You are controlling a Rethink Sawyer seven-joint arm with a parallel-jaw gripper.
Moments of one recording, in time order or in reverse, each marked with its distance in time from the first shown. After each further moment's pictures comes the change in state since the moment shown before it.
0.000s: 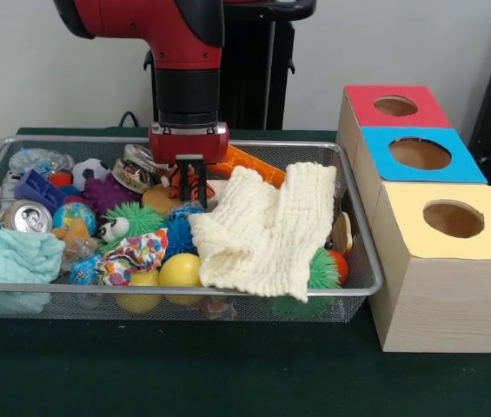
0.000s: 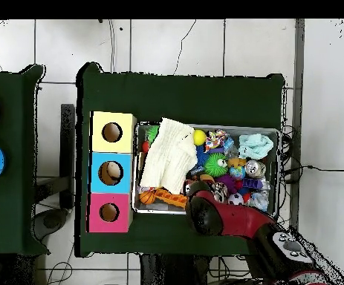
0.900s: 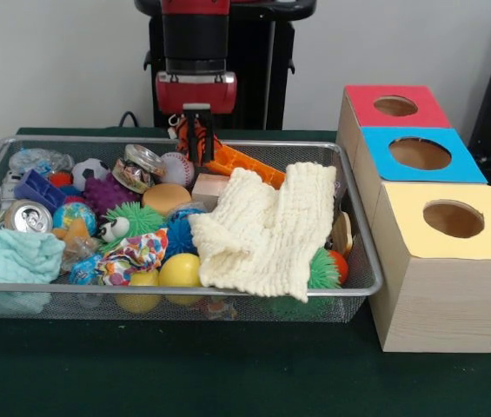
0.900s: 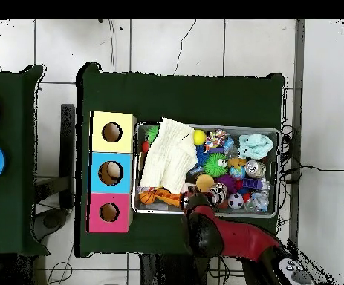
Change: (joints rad) arm -0.031 -0.211 0.022 0.199 0.042 0.016 0.000
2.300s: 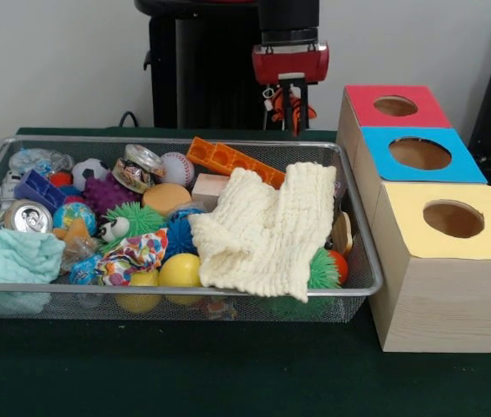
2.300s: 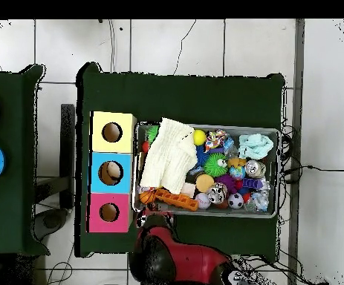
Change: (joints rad) arm 0.206 -0.013 0.016 0.230 0.210 -0.210 0.125
